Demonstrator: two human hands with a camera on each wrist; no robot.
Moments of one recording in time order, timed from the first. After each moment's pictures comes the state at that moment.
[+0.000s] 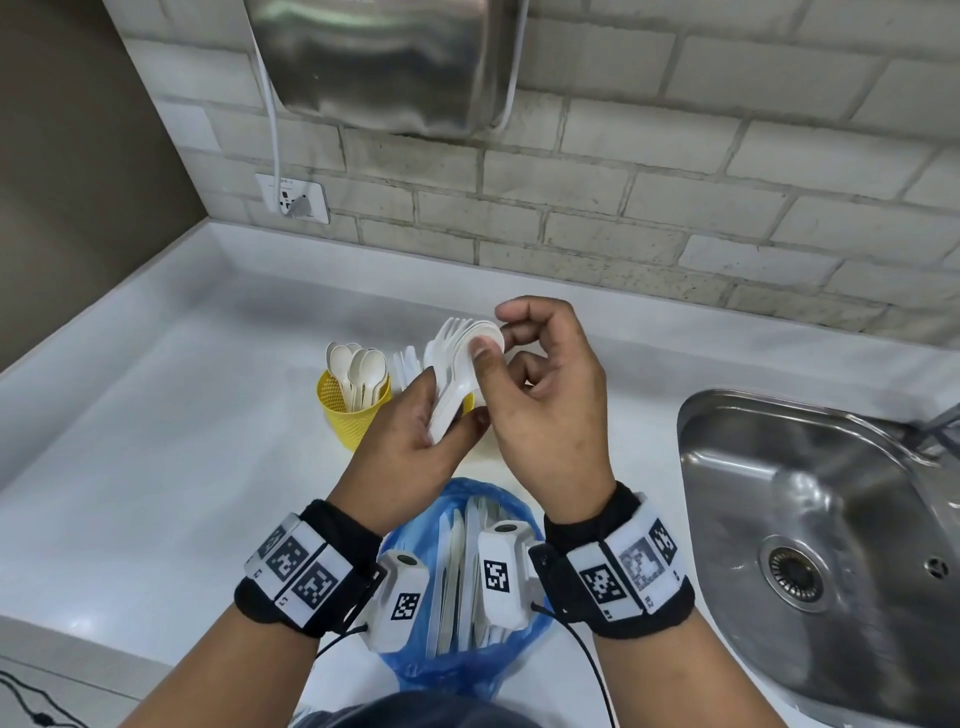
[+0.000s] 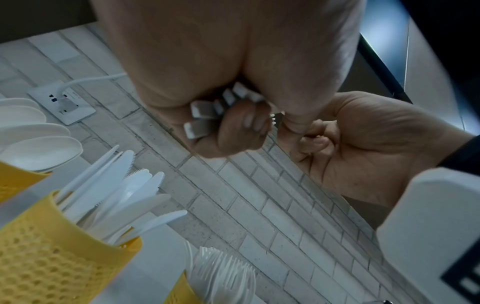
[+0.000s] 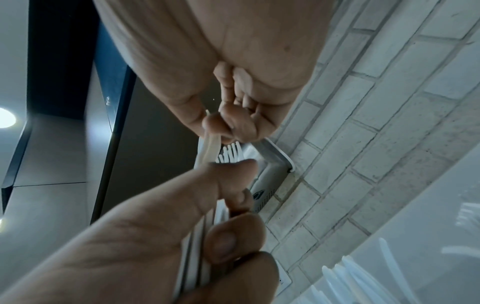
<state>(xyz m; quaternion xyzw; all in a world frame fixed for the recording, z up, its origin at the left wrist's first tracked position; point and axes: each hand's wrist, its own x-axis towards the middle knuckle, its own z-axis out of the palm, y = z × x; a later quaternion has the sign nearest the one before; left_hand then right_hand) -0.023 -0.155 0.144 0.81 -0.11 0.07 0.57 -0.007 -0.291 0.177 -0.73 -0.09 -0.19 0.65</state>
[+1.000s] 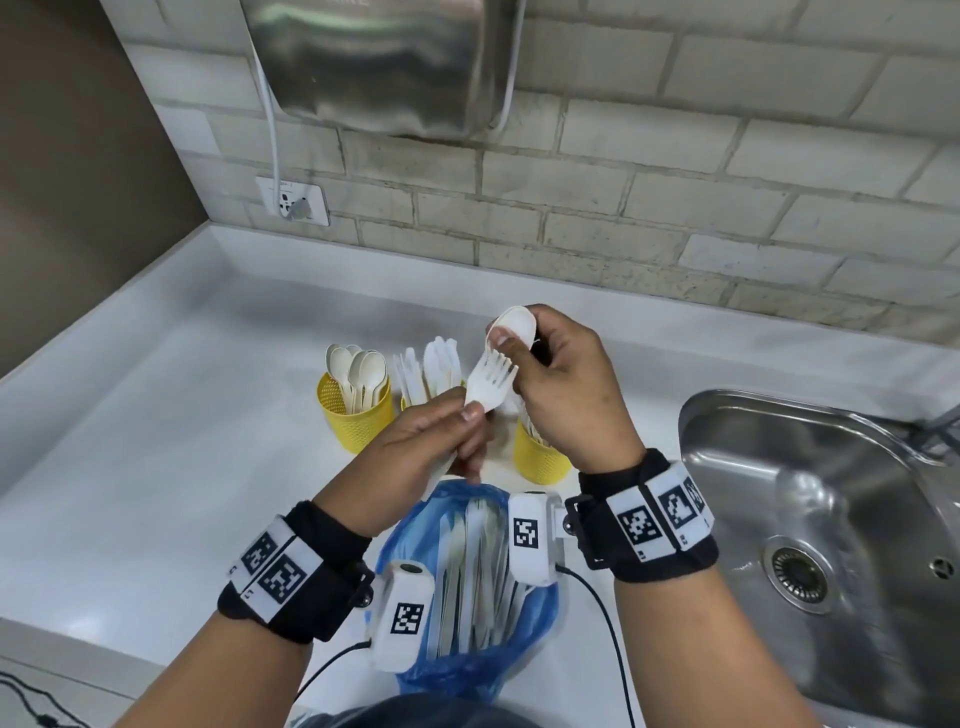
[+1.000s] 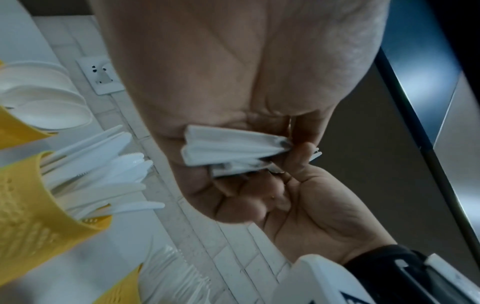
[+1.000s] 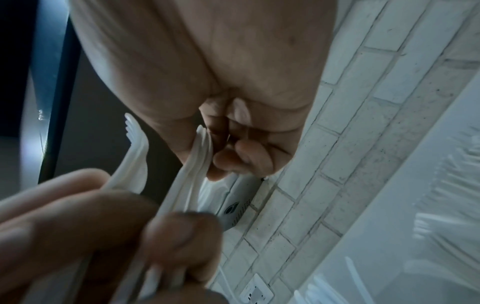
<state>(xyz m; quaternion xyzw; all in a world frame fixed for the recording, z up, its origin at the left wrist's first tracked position) -0.021 -0.152 0.142 0.66 -0.15 -0.14 0.73 0.031 -0.318 0.167 -0.77 -0.12 -0.09 0.61</state>
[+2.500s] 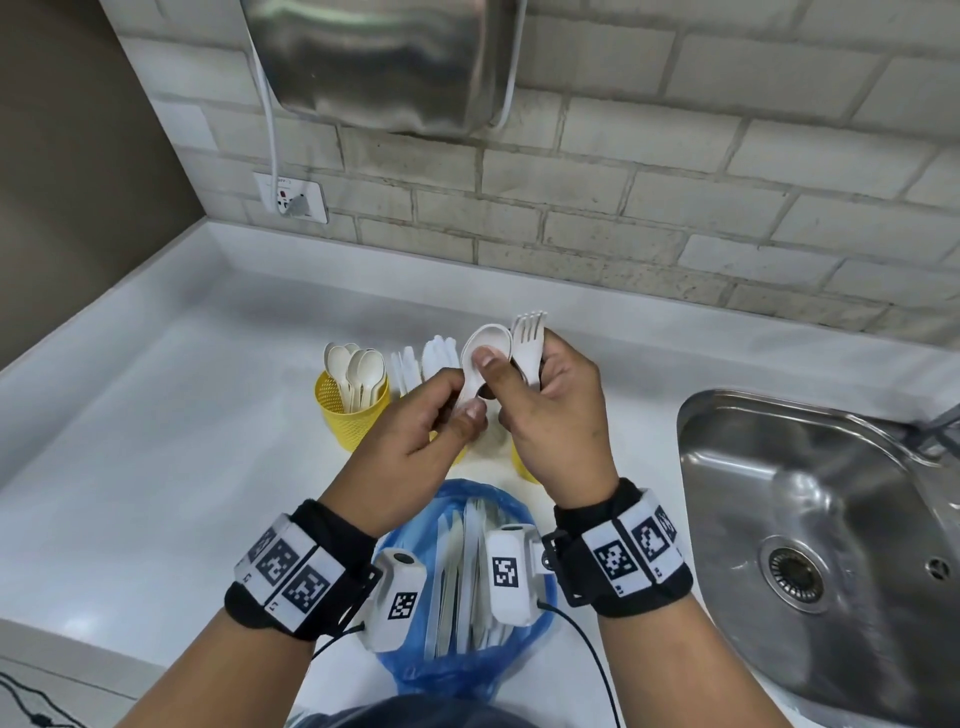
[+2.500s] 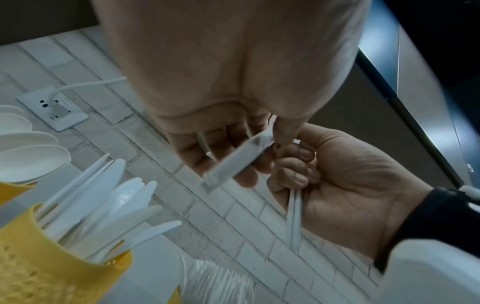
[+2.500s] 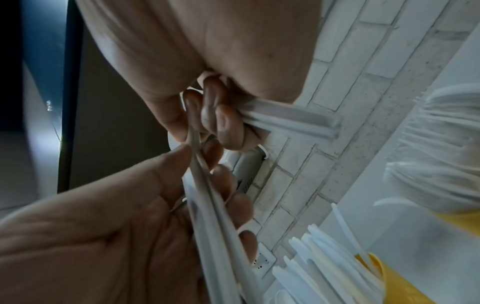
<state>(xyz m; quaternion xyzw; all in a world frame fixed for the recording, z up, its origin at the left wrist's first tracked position) -0.018 -0.151 0.139 0.80 -0.19 0.04 0.56 0.003 -0.301 0.164 -0.67 -0.07 -0.08 0.74</state>
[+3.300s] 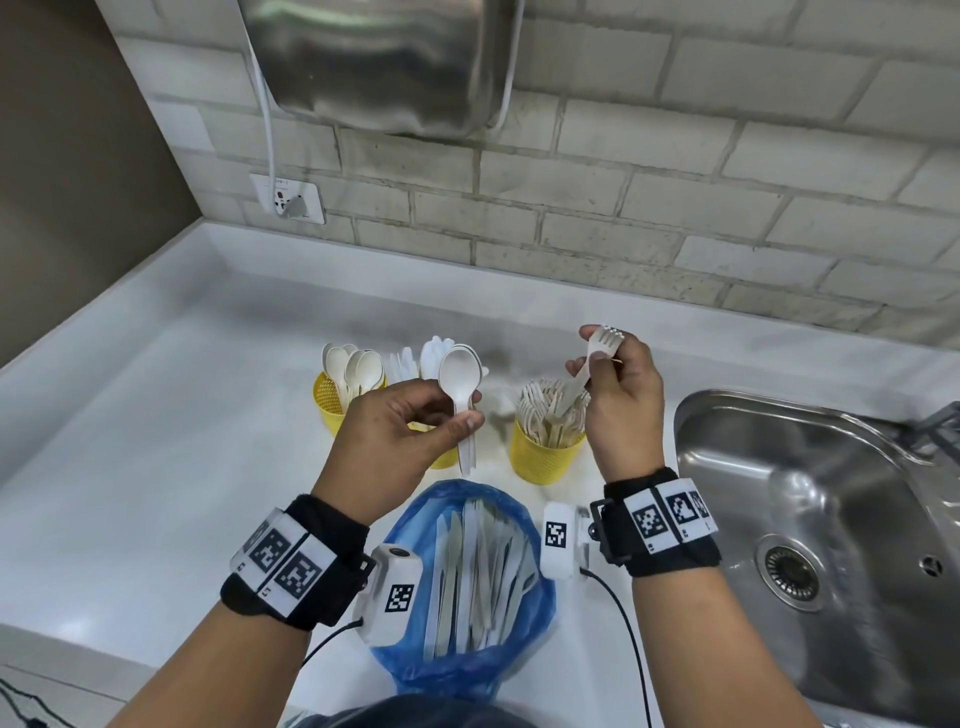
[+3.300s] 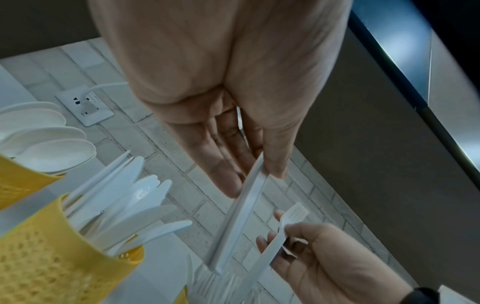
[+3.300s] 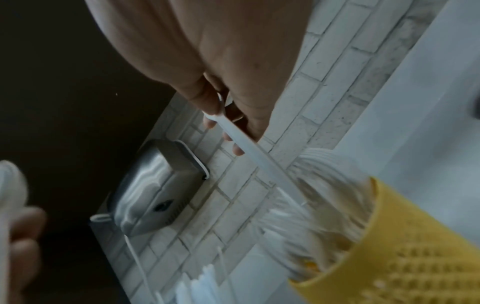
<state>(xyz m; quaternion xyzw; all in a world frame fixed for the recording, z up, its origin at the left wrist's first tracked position) -0.010 -0.142 0.130 0.80 -0.09 0.06 0.59 0.046 -0.361 0.114 -0.72 0.03 -0.22 0.66</state>
